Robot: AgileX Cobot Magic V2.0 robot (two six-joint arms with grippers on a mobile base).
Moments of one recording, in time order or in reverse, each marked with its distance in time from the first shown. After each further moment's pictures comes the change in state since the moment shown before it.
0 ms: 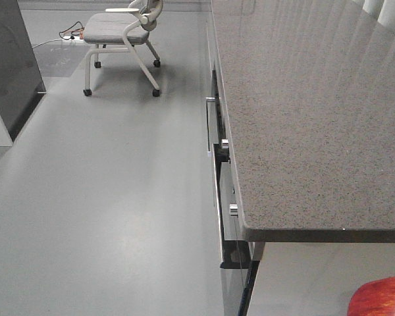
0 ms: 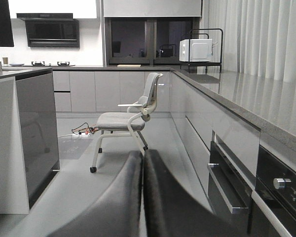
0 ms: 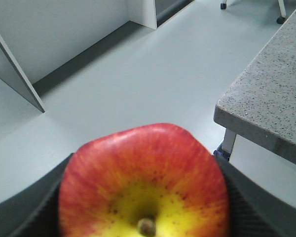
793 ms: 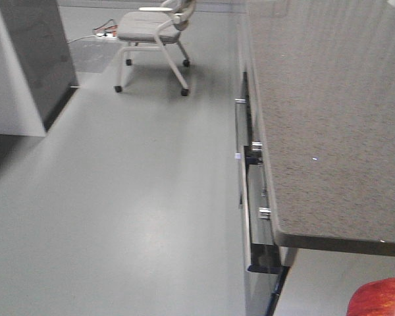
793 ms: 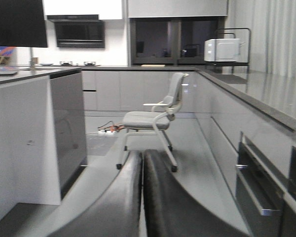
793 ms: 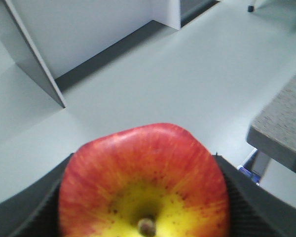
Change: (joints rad) left arm 0.000 0.000 0.000 0.000 0.000 0.000; right arm 0.000 0.000 0.000 0.008 0.001 0.000
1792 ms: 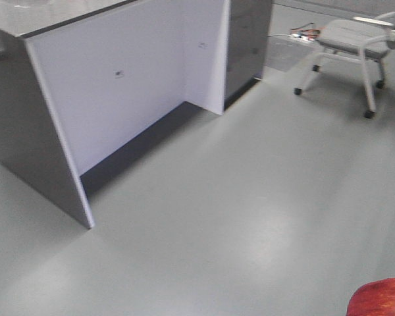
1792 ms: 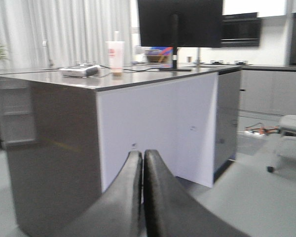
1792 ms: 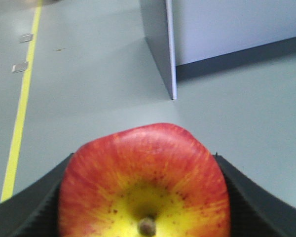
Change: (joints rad) left arm 0.000 0.000 0.000 0.000 0.000 0.000; right arm 0.000 0.000 0.000 0.002 0.000 0.000
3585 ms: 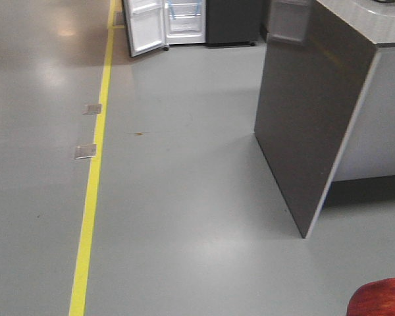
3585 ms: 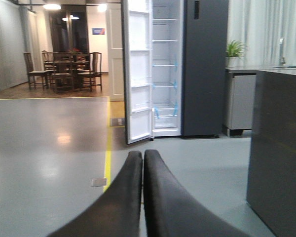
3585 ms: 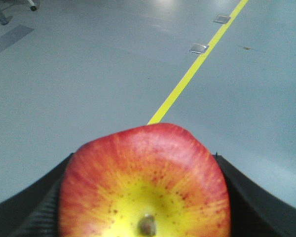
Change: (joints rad) left arm 0.000 0.000 0.000 0.000 0.000 0.000; right arm 0.000 0.000 0.000 0.000 0.000 0.000
